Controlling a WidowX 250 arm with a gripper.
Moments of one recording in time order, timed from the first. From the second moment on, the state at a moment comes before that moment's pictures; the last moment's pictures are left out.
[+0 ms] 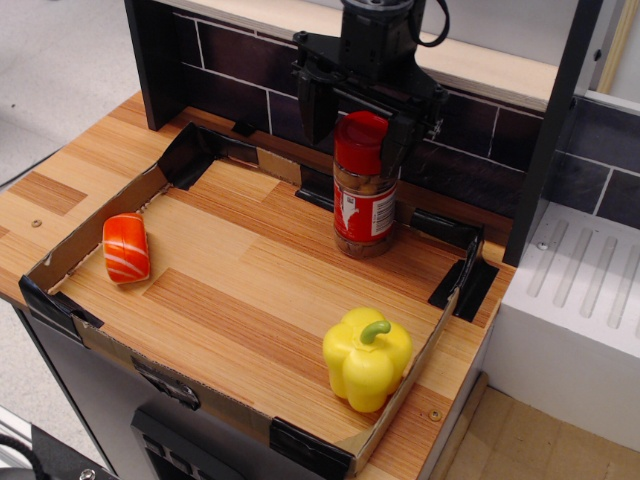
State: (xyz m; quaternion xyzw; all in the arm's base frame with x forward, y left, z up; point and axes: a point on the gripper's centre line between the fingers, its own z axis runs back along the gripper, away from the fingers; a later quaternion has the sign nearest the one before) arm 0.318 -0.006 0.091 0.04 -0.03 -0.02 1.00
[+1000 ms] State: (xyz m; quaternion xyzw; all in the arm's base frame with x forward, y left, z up) arm 0.328 -0.006 0.078 0.01 -0.10 -0.04 0.99
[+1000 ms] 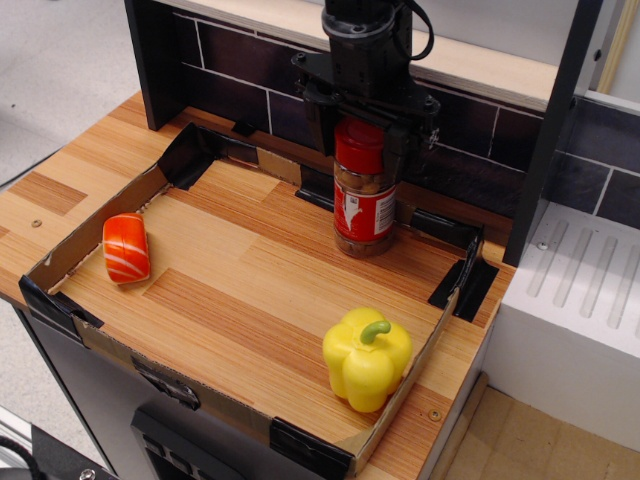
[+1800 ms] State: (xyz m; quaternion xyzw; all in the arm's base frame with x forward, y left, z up) arm 0.305 -0.012 0.089 0.04 -0.03 -0.35 0.93
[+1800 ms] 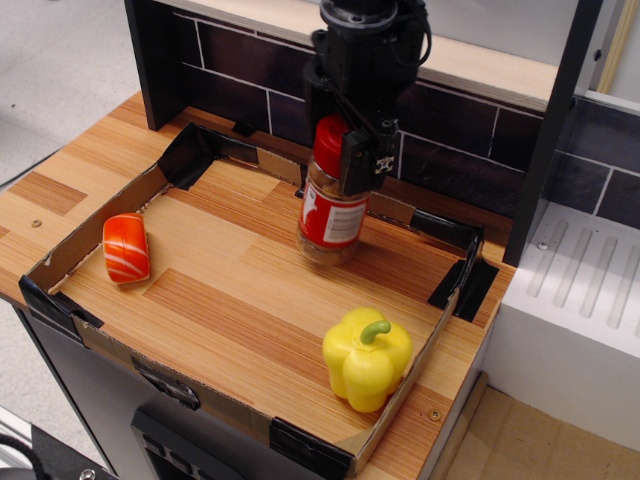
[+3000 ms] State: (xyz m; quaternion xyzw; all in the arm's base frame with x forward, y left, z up) arm 0.303 -0.024 0.067 -0.22 -0.16 -0.43 0.86
